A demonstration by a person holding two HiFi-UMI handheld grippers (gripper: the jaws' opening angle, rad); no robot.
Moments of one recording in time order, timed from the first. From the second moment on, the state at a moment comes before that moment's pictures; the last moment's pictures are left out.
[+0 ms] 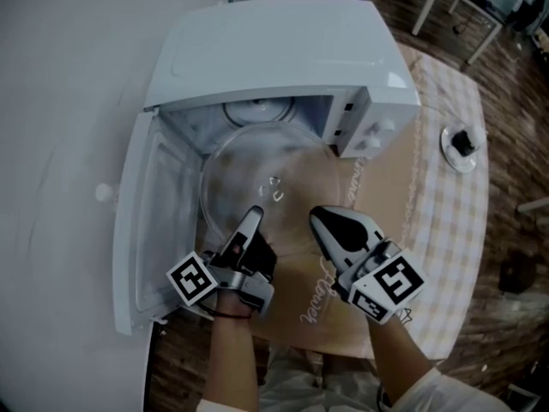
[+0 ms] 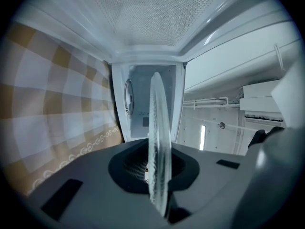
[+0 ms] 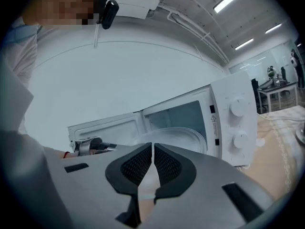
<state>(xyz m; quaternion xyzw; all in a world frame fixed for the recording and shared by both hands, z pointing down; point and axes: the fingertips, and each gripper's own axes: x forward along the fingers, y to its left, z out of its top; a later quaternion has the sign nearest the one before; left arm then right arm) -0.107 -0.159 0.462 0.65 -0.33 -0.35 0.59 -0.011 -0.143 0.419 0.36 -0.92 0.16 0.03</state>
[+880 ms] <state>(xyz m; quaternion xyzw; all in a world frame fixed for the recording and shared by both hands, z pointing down) -0.107 -0.173 0.468 0.63 -0.34 -0.36 0.60 -0.006 -0.115 0.421 0.38 -0.91 0.11 0.14</state>
